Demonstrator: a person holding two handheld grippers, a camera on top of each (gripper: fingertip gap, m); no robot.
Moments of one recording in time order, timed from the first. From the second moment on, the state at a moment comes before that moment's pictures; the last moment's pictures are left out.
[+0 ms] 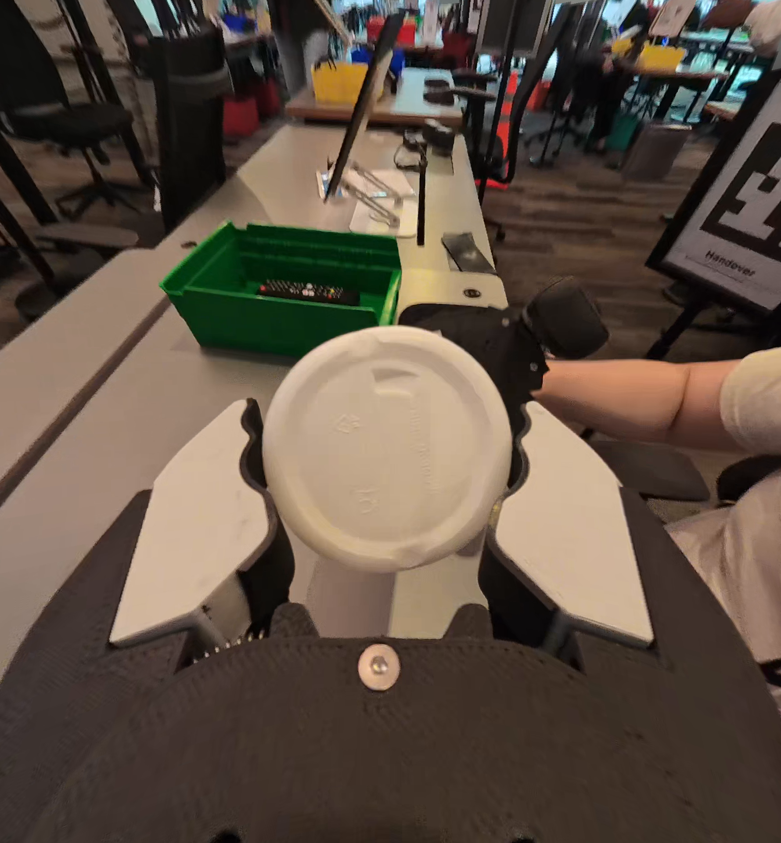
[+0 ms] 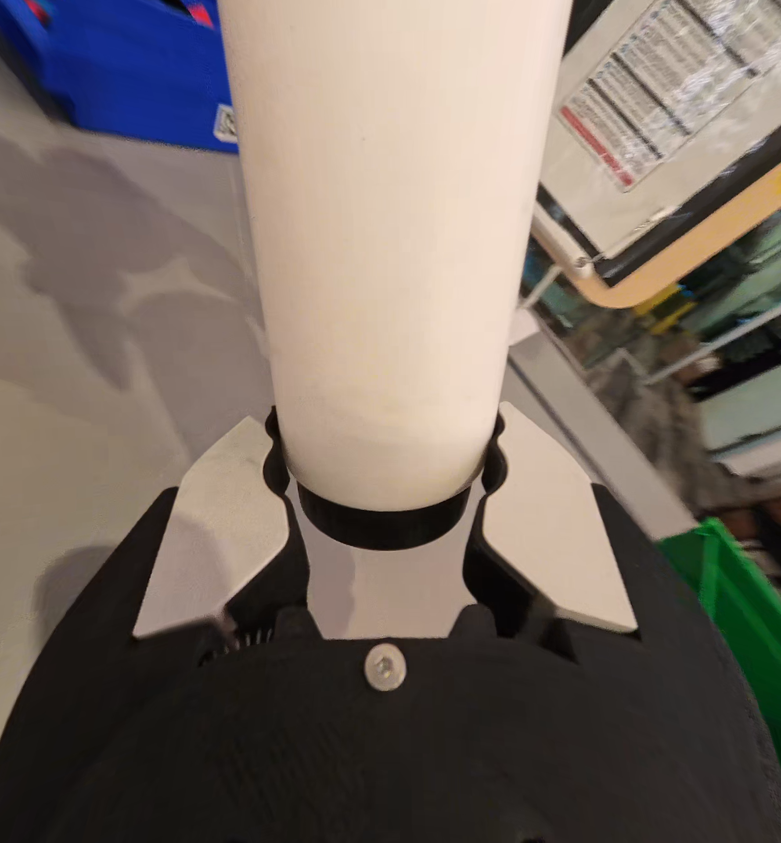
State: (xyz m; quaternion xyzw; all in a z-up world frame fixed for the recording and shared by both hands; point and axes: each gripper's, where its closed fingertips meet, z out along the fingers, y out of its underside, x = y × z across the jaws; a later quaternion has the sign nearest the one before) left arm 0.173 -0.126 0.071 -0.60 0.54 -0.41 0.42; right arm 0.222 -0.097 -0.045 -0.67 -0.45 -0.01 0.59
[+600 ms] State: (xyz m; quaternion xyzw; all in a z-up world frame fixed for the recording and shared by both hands) left arm 0.178 -0.131 0.057 -0.62 0.54 -0.44 0.37; right arm 0.292 -0.085 0.002 -0.60 -0.53 -0.30 0.52
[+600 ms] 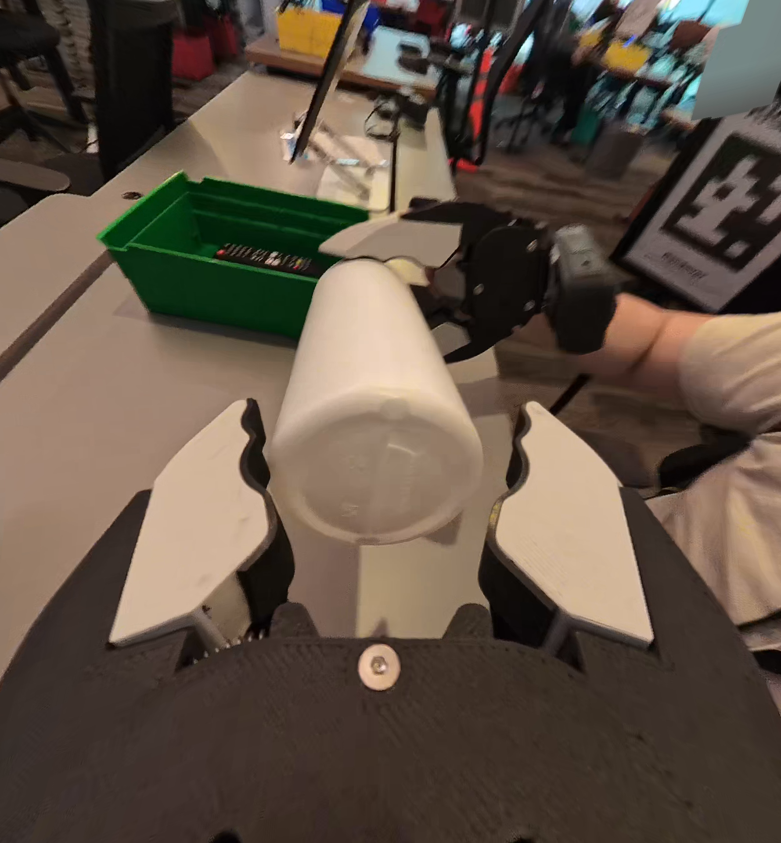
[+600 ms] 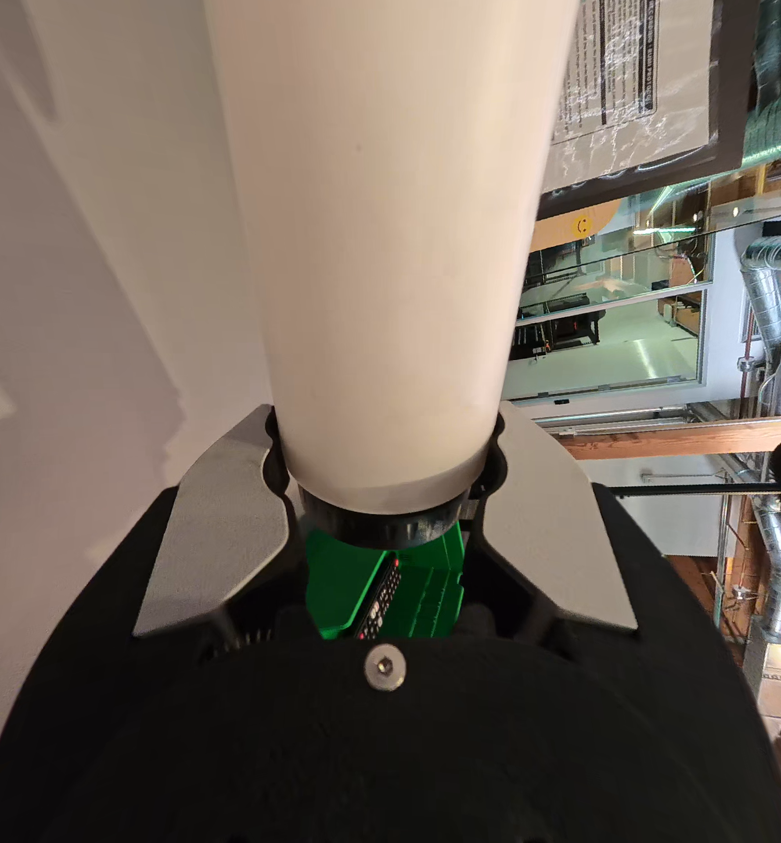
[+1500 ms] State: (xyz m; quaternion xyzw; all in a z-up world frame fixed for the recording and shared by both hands) left arm 0.194 -0.102 0.088 -0.55 0.45 -0.51 0.48; right arm 0.309 -0.093 0.104 -0.48 -0.56 -0.49 0.46
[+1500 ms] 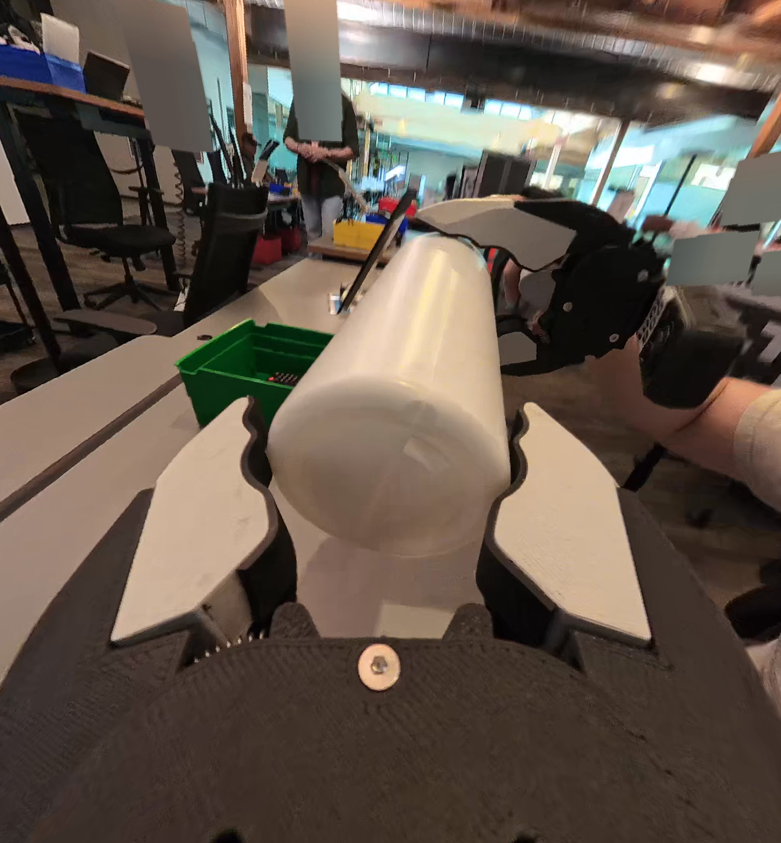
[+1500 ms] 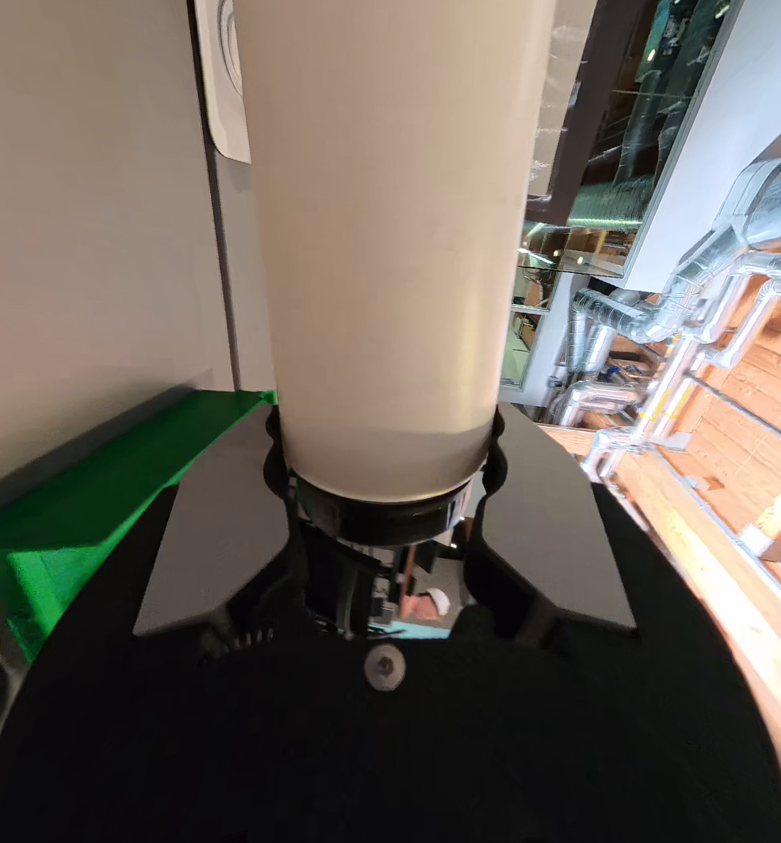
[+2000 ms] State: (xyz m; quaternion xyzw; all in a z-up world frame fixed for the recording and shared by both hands) left arm 0.156 -0.079 0.129 -0.32 0.09 -0.91 0.26; right arm 0.258 -0.096 0.214 -0.54 -0.41 -0.33 0.66
